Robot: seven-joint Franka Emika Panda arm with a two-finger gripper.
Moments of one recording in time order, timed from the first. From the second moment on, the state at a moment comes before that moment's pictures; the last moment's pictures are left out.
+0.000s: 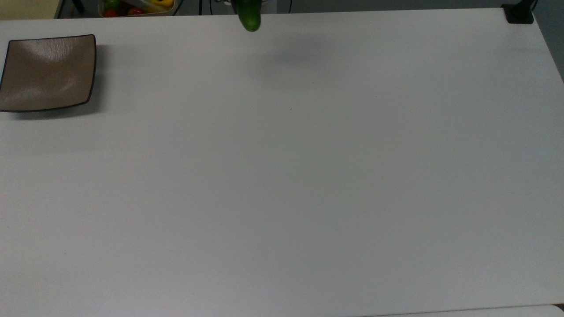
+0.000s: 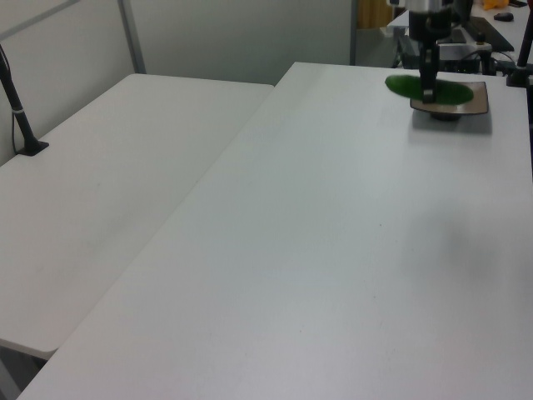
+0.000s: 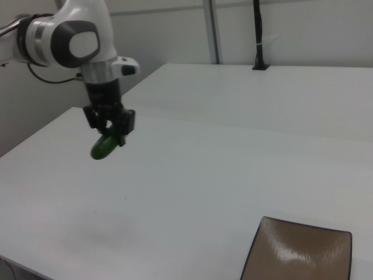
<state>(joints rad) 0.26 -0.11 -0.15 -1.82 0.04 1.62 -0.08</state>
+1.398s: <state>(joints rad) -0.36 0.25 -0.16 -1.80 0.01 2.14 -0.66</state>
